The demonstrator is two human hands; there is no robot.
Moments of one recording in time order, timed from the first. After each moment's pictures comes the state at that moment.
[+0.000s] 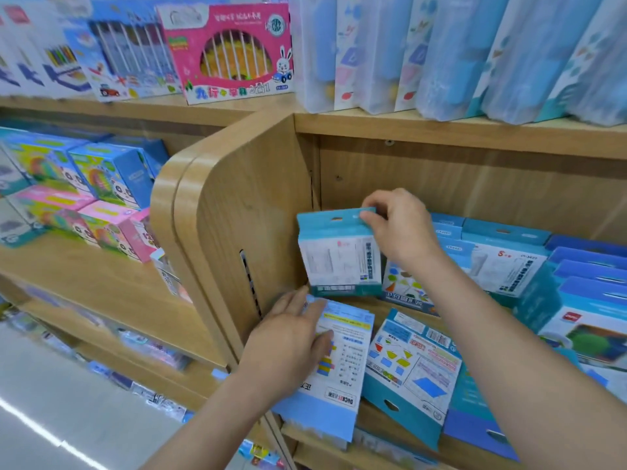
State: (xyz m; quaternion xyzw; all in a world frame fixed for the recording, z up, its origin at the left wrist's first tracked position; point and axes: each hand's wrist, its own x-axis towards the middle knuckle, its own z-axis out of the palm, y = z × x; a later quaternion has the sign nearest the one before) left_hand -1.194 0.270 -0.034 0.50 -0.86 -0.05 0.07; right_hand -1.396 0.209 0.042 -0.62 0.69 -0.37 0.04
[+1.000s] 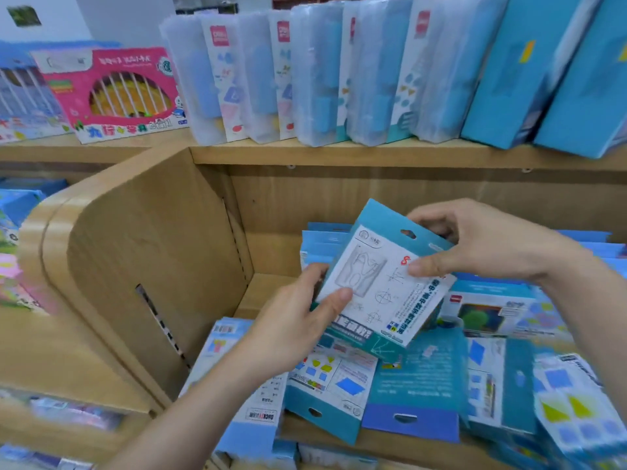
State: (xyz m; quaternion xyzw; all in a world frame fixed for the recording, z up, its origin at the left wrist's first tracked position) left_hand -1.293 0.292 0.037 0.32 -0.83 -0.37 0.26; right_hand -1.526 0.361 0.120 -0.66 0.62 -0.29 0.32
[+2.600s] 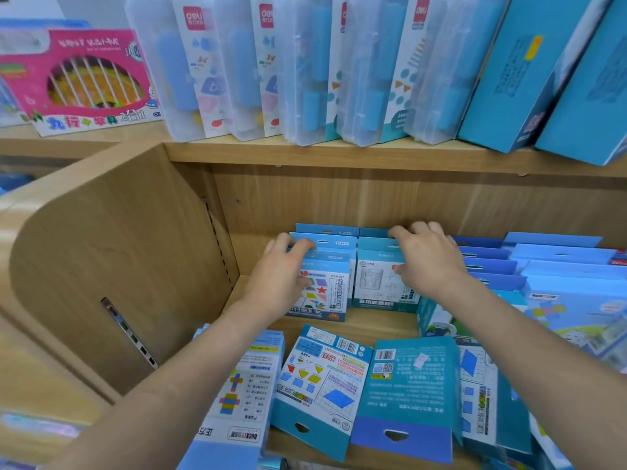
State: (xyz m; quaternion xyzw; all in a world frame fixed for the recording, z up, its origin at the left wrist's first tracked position) left_hand -1.335 0.192 -0.004 0.39 -0.89 -0.08 0.22; right_hand -1.553 0.284 0.023 -0.57 0.81 -0.06 -0.10
